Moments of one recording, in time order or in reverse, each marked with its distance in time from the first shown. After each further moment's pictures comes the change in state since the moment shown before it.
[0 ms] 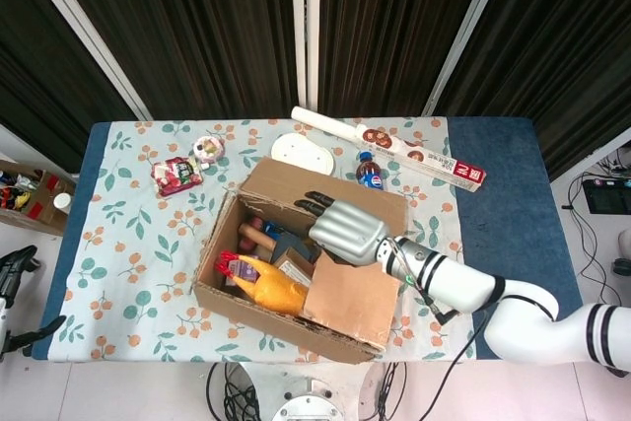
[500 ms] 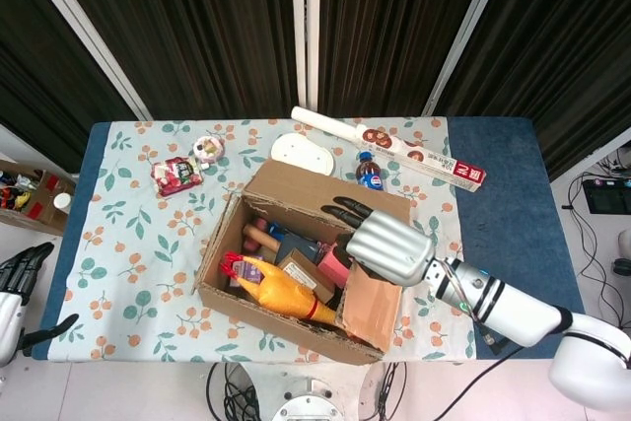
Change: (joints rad) left arm -0.017 0.029 0.007 -0.093 0.037 -0.009 0.083; right arm -0.233 0.186 -0.020 -0.120 -0.381 0.222 0.204
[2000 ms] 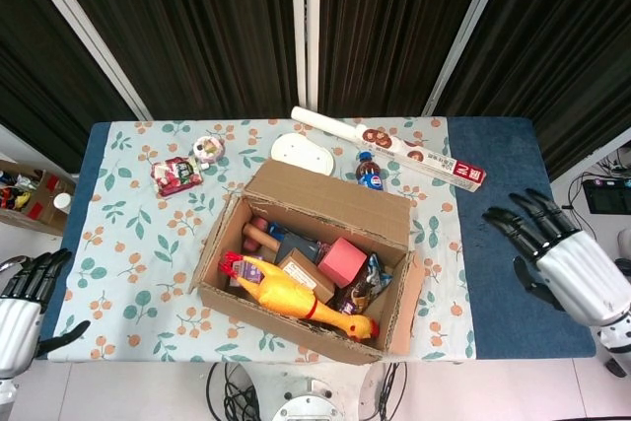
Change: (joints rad) left arm 0.013 -0.008 0.021 -0.053 0.051 0.026 0.165; right arm -0.621 0.028 -0.192 0.300 -0.232 0.776 -0.008
